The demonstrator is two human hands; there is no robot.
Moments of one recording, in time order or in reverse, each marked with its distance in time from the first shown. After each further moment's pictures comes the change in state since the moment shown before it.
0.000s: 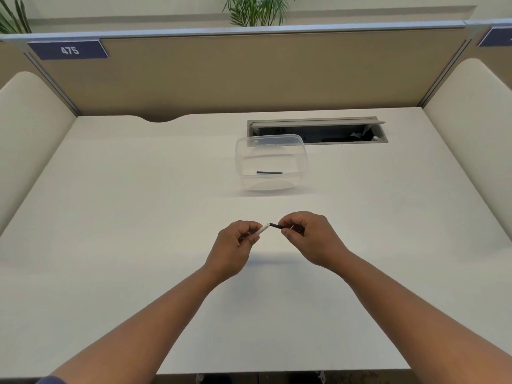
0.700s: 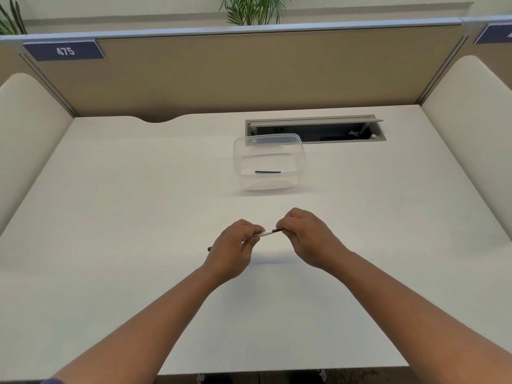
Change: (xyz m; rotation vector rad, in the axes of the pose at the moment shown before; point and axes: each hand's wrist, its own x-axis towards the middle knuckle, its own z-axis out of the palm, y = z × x) left_hand 0.001 0.000 -0.001 0.336 -0.036 0.244; right_hand 0.007 0.015 0.006 -0.340 -0.007 -0.327
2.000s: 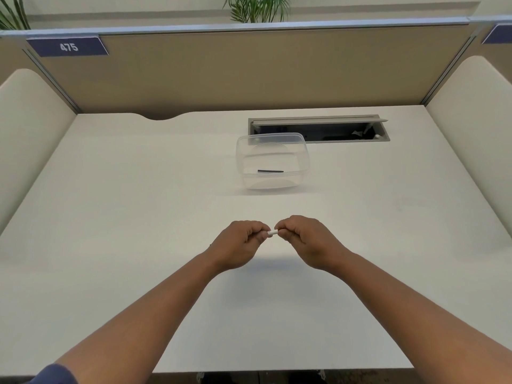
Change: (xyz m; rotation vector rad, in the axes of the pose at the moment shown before) left_hand 0.014 0.012 -0.016 -0.097 -0.243 -0.082; right_hand -0.001 0.000 0.000 0.168 -0.108 0.045
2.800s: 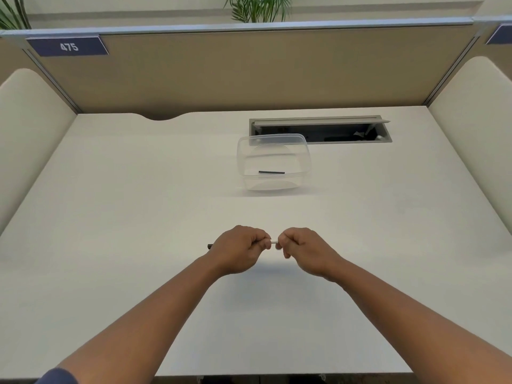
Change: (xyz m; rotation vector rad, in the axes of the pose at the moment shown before) left_hand 0.002 0.000 -0.001 0.234 -0.069 -0.049; right_hand -0.003 -0.012 0.008 0.312 -0.133 0.408
